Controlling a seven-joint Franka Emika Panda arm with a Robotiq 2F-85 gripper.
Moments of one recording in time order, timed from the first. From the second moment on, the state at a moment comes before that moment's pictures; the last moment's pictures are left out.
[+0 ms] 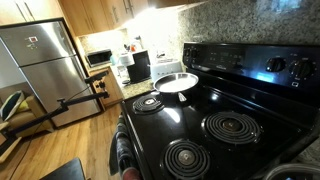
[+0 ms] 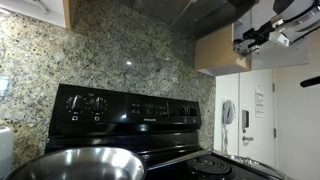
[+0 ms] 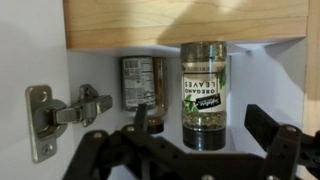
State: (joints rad) arm 0.97 -0.12 -1.44 -1.78 0.53 3.12 -0.65
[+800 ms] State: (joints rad) arm 0.96 -0.12 -1.43 -1.78 0.51 3.12 -0.65
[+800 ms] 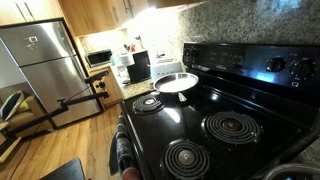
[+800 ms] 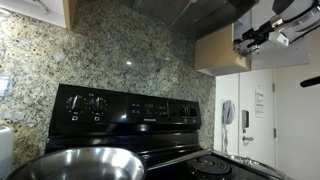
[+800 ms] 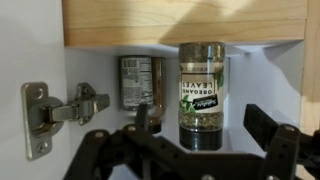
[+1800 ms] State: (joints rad) arm 0.96 -0.11 -1.44 -1.78 0.51 3.12 -0.65
